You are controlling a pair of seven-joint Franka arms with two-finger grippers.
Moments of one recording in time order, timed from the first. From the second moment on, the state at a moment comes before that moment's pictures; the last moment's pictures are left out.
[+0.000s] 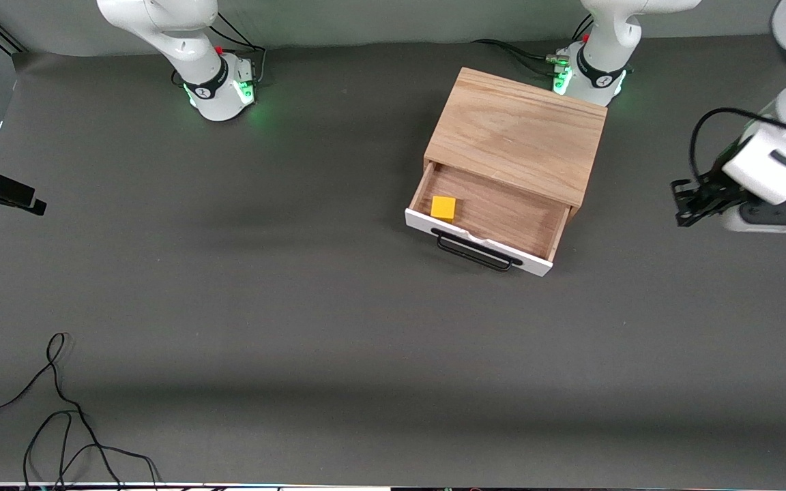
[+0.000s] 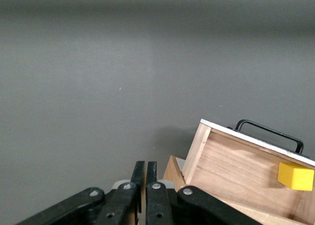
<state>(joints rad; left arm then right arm) -0.08 0.01 -0.07 -1.67 -0.04 1.76 -0.12 -0.05 0.05 -0.08 -1.53 0.03 1.52 -0.05</state>
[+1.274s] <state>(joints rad) 0.03 -0.17 -0.06 -1.83 -0.03 1.63 0.03 -0.05 0.06 -0.06 -1.53 0.02 1.53 -0.05</state>
